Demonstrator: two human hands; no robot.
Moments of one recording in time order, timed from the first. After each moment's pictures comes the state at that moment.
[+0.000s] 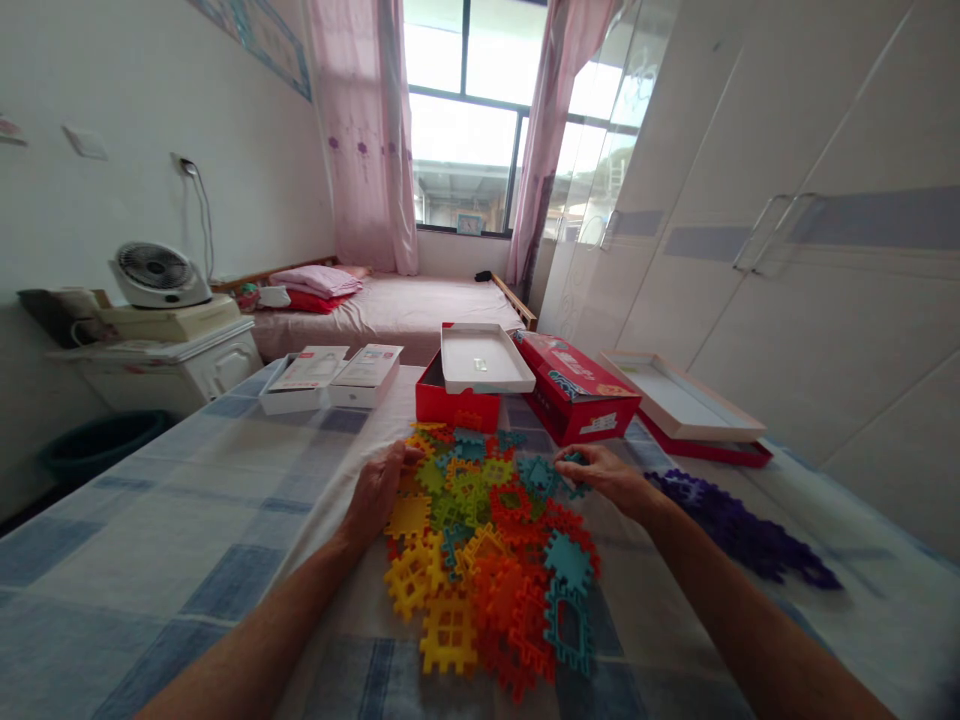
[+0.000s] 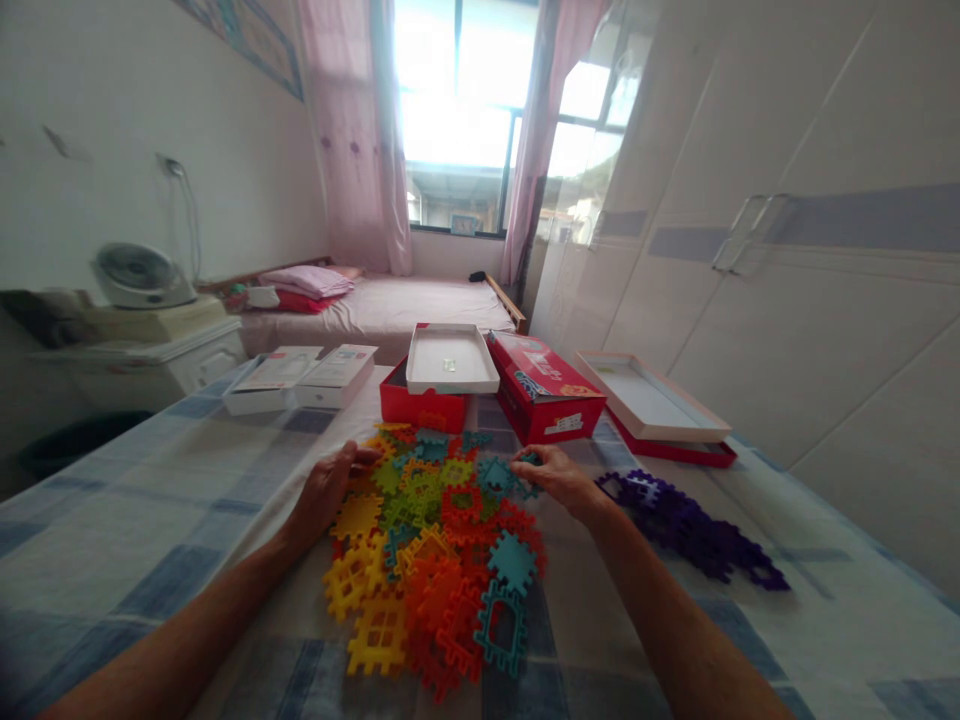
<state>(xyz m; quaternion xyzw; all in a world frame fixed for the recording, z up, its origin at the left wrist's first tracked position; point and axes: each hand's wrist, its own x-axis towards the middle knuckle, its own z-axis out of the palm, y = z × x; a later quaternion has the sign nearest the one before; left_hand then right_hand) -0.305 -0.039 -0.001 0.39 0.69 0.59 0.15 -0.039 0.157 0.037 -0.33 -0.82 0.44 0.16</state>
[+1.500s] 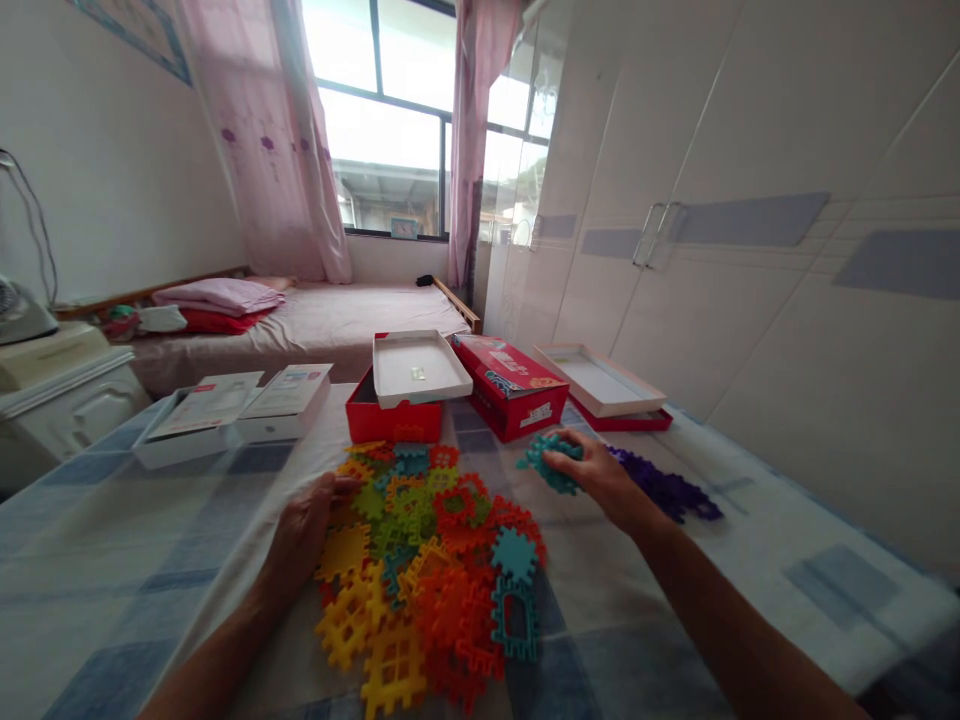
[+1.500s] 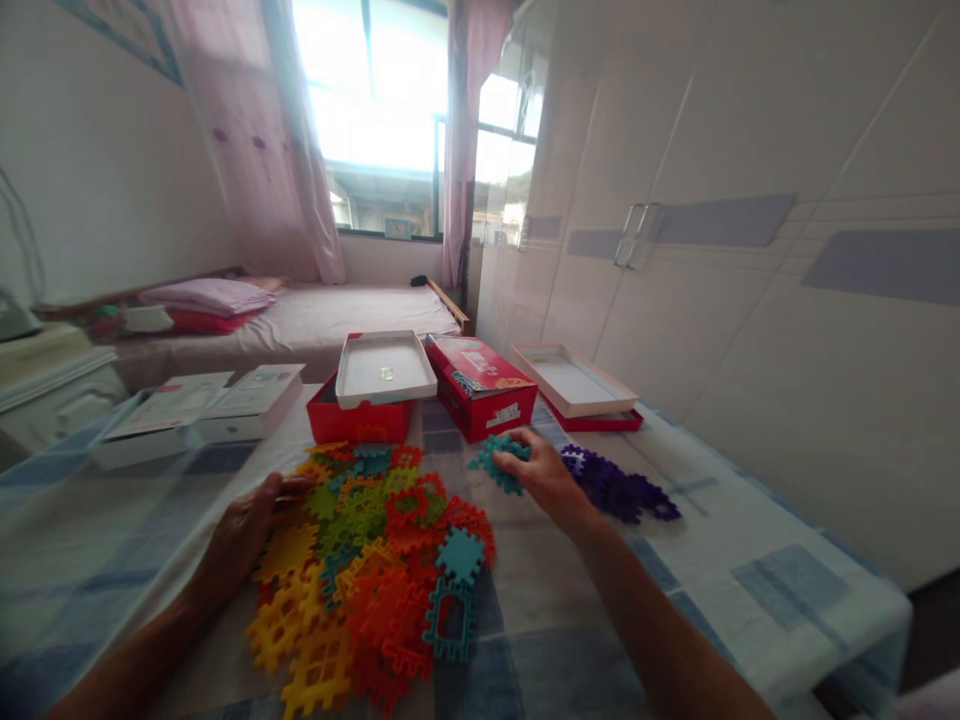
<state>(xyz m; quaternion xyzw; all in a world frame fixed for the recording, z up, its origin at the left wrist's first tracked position) -0.316 -0.039 -0.007 0.41 0.71 0.55 0.18 0.012 0.123 0.064 -0.40 -0.74 0.43 0.33</state>
